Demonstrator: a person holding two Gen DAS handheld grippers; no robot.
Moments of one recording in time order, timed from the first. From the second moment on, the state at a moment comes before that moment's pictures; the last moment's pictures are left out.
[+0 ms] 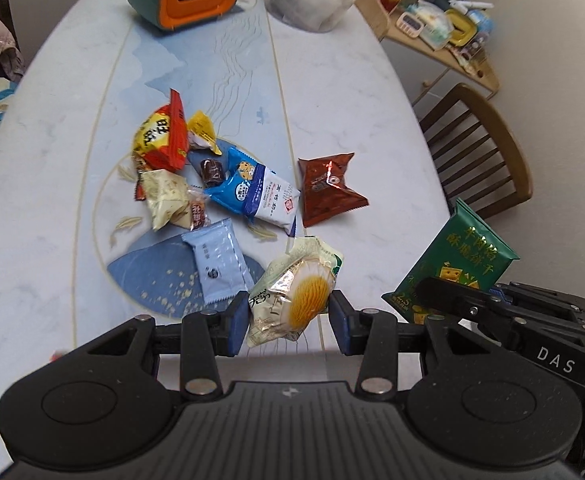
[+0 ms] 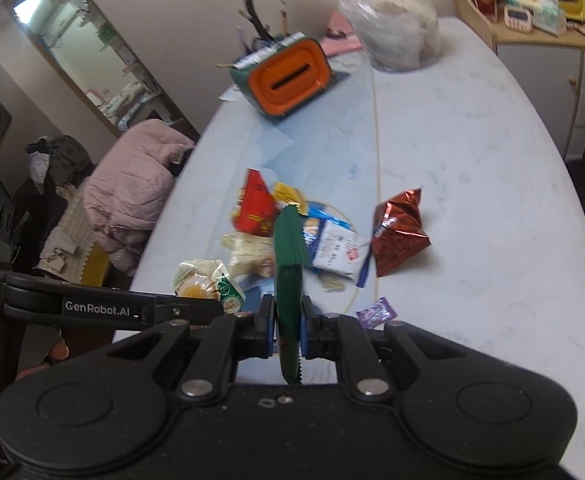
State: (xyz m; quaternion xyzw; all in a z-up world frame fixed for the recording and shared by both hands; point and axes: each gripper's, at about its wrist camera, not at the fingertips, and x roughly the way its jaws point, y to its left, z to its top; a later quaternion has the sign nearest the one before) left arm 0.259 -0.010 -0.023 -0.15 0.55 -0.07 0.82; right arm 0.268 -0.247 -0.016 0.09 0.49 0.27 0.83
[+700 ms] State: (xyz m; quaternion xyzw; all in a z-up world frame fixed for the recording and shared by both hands) left arm 0.127 0.006 0.032 -0.13 0.55 -0.08 0.82; right arm 0.153 -0.226 0.035 0.08 0.48 0.32 0.82
